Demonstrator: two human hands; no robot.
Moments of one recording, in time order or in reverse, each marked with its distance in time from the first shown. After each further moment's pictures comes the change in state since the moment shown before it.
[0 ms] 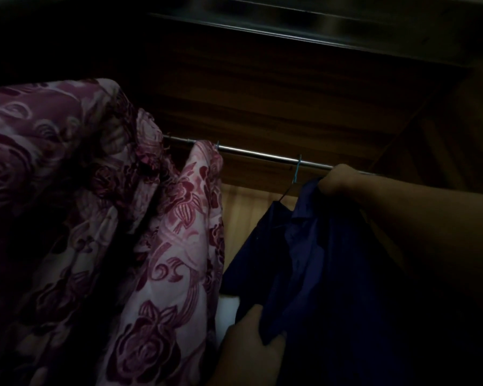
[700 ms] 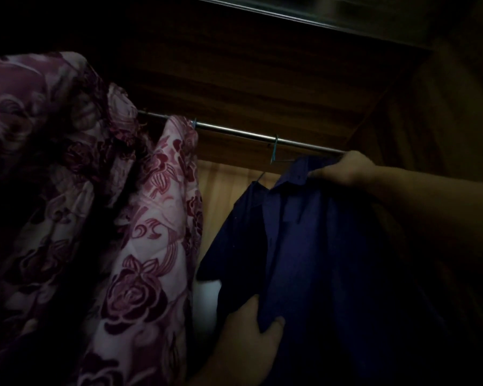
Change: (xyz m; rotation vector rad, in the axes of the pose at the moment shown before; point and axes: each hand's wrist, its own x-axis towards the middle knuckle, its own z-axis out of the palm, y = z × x) left_hand -0.041 0.018 0.038 -0.111 -0.140 -0.105; right_hand -0.033 0.060 -0.027 0.187 0.024 0.102
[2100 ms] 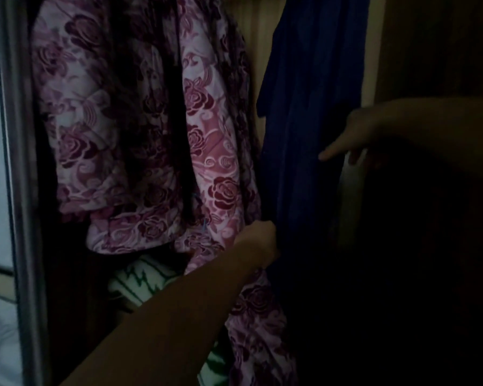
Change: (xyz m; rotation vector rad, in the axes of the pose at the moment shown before) left_hand -0.220 0.012 0.037 1.061 -0.446 -0.580; right_hand -0.195 0.131 0.009 -0.263 -0.939 0.081
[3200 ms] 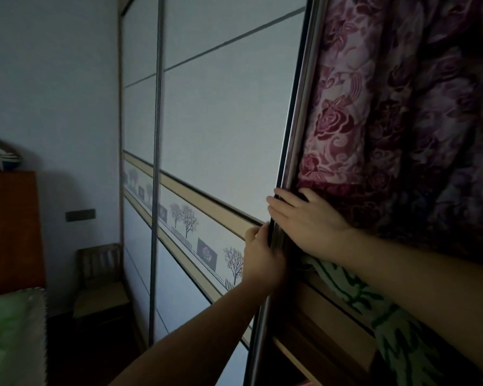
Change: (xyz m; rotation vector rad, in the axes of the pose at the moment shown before) left_hand -0.218 -0.292 -0.028 -0.515 0.730 -0.548; right_hand -0.069 -0.306 0.334 -0.644 0.761 -1.485
